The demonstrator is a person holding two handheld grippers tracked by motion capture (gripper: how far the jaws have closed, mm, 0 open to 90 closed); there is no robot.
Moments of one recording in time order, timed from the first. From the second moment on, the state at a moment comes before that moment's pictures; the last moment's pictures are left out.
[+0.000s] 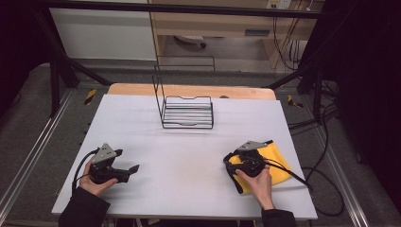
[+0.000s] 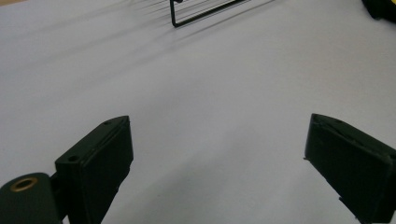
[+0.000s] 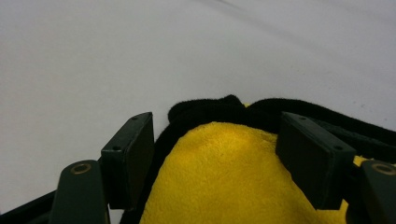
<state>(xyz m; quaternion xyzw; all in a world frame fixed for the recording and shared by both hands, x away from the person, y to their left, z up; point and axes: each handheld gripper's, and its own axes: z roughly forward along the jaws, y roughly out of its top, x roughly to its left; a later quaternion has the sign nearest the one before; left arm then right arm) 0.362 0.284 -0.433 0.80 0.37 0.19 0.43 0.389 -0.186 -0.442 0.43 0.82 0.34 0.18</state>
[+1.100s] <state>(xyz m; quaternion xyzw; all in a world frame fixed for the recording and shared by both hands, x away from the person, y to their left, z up) 0.362 0.283 -0.434 0.81 0.37 0.19 0.42 0.389 -0.186 -0.432 0.45 0.82 0.29 0.21</state>
